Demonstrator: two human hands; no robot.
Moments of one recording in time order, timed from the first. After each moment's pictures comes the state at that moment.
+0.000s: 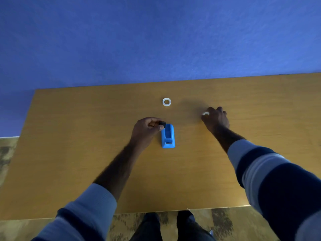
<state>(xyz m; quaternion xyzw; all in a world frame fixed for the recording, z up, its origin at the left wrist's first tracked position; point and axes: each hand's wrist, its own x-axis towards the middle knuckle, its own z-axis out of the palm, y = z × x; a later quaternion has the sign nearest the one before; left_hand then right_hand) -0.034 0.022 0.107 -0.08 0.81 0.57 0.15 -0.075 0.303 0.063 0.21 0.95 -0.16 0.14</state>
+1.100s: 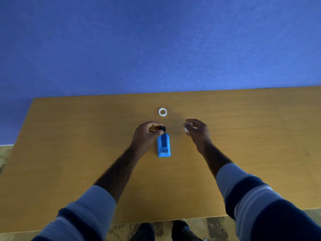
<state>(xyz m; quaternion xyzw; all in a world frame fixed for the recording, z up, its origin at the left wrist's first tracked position) -0.043 0.032 0.121 -0.05 0.83 0.55 0.14 -0.050 0.256 0.067 0.25 0.75 -0.61 0.04</state>
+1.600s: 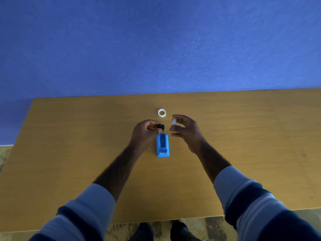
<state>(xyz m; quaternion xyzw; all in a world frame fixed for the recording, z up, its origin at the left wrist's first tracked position) -0.046 0.034 0.124 -0.05 0.82 0.55 0.11 -0.047 0.227 0.104 0.14 0.66 -0.72 0.11</state>
